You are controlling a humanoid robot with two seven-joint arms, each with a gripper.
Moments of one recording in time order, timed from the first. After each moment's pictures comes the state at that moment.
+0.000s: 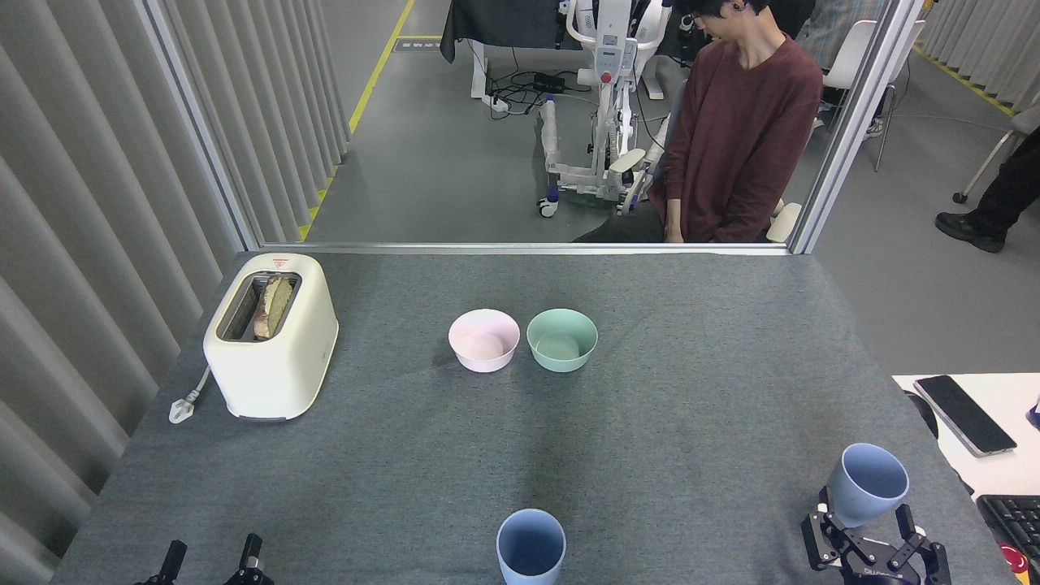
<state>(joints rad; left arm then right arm) 0.21 0.22 0.08 -1.29 -1.18 -0.22 0.52 -0.07 -0.09 -0.36 -1.03 1.47 -0.16 -0.39</state>
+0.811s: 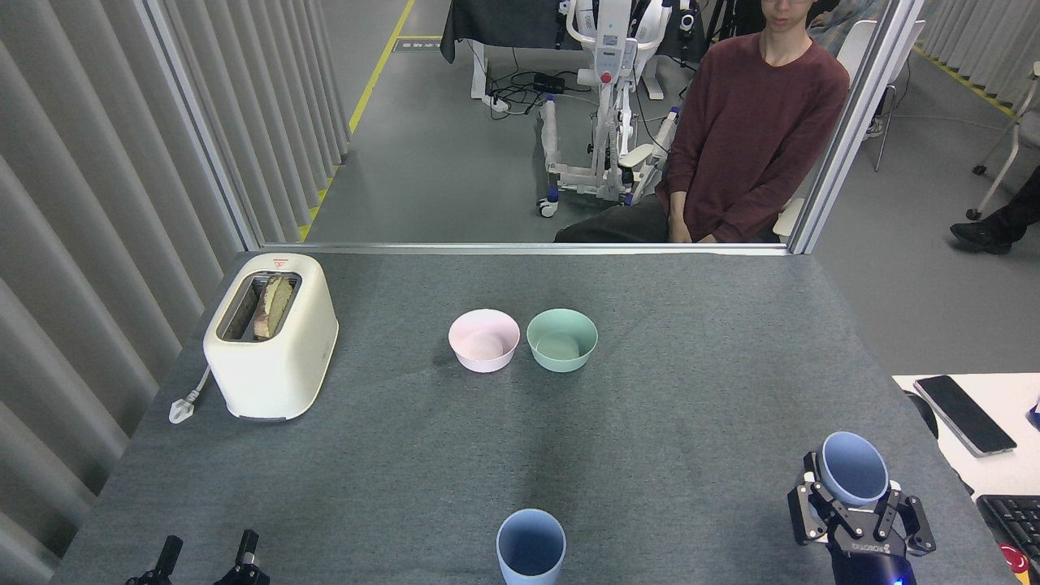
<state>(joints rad) 0.20 0.23 0.08 -1.29 -1.19 -0.22 0.52 0.01 -0.05 -0.32 -1.30 1.48 -0.32 -0.42</state>
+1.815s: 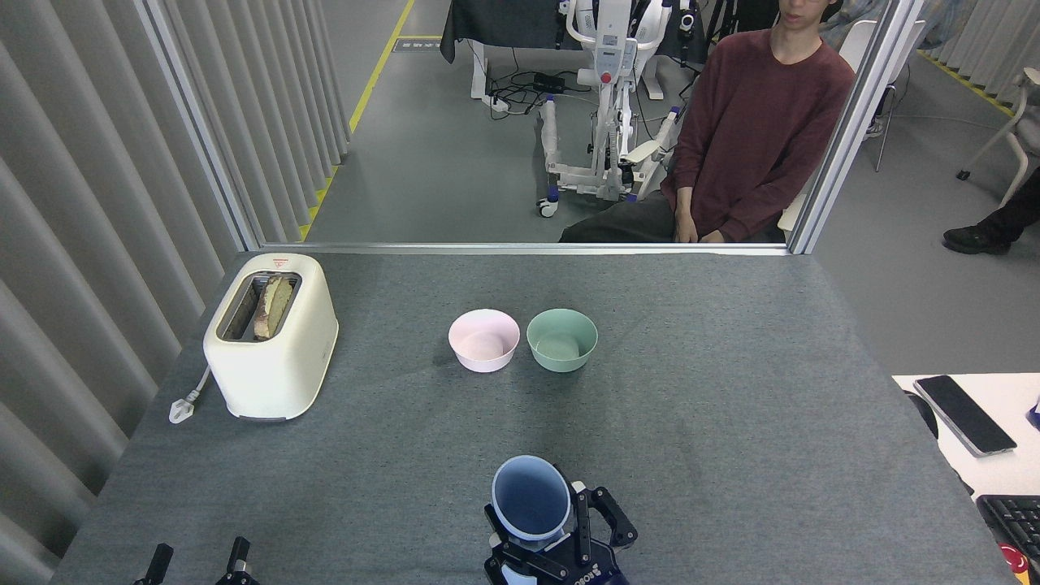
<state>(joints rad) 0.21 0.23 0.09 -1.29 -1.18 -0.22 0.52 0.17 0.19 0.29 -1.67 1.79 -0.30 -0.20</state>
